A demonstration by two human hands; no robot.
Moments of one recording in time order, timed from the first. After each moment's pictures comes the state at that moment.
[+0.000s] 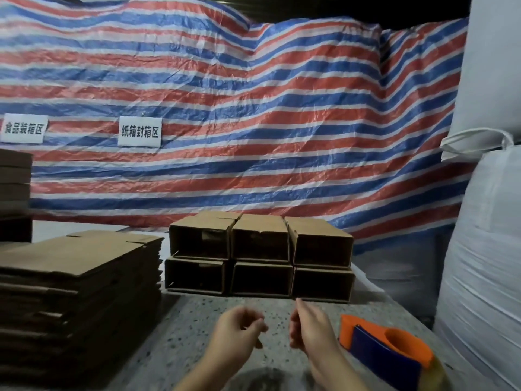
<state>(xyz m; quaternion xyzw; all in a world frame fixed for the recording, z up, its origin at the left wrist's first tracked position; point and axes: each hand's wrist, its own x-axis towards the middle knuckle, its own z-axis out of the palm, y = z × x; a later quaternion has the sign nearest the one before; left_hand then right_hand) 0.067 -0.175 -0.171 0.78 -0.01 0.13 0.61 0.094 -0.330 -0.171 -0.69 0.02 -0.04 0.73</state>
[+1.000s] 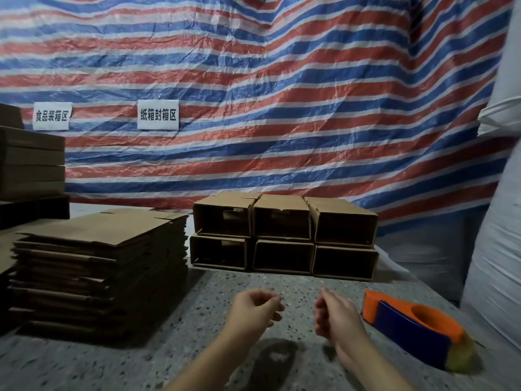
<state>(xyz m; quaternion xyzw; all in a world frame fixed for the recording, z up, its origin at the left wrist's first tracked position) 0.054 -0.160 -0.183 0.74 0.01 0.08 0.67 0.085 -0.335 -0.197 -0.68 0.03 -0.01 0.73</state>
